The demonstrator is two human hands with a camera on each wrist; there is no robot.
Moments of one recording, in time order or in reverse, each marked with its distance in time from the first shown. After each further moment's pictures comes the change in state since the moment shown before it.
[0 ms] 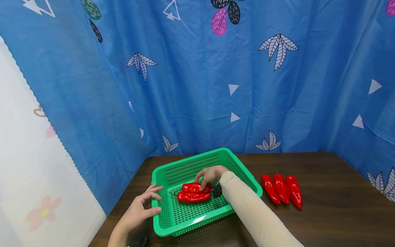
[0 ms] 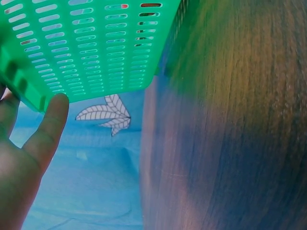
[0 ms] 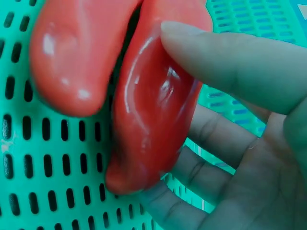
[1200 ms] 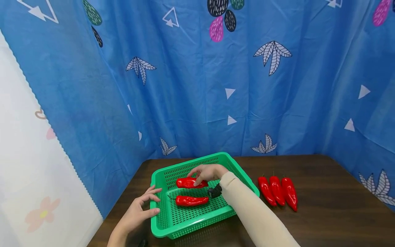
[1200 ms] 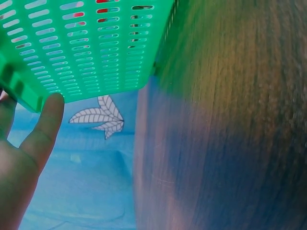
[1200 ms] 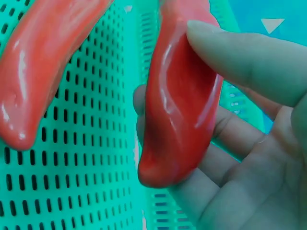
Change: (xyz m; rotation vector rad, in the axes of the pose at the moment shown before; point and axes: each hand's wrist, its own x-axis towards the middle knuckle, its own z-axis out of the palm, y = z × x) left_hand 0.001 -0.001 0.005 -0.025 0.009 -0.028; right_hand -0.018 -0.012 -0.002 0.057 0.049 -0.177
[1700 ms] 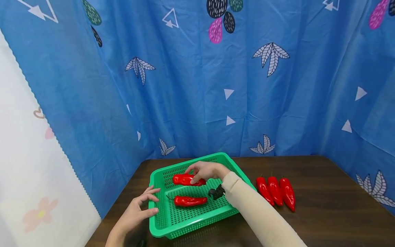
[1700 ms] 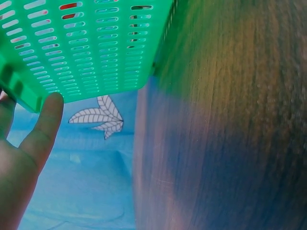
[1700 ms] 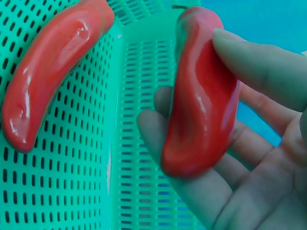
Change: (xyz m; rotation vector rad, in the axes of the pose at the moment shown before) left_hand 0.000 -0.001 0.000 0.019 0.008 0.021; right_hand -0.023 -0.022 0.003 -0.009 0.075 -0.065
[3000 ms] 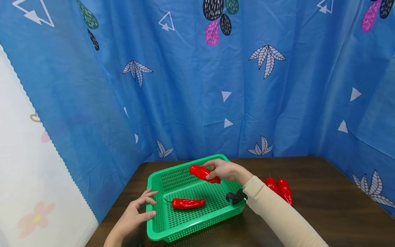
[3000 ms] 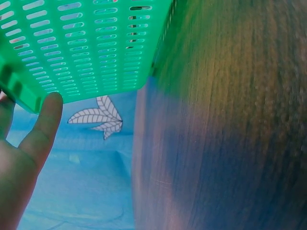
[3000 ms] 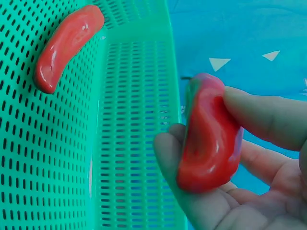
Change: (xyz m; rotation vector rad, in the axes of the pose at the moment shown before) left_hand 0.001 0.000 0.002 0.006 0.014 -0.013; right_hand -0.064 0.012 -0.027 0.218 0.173 0.035
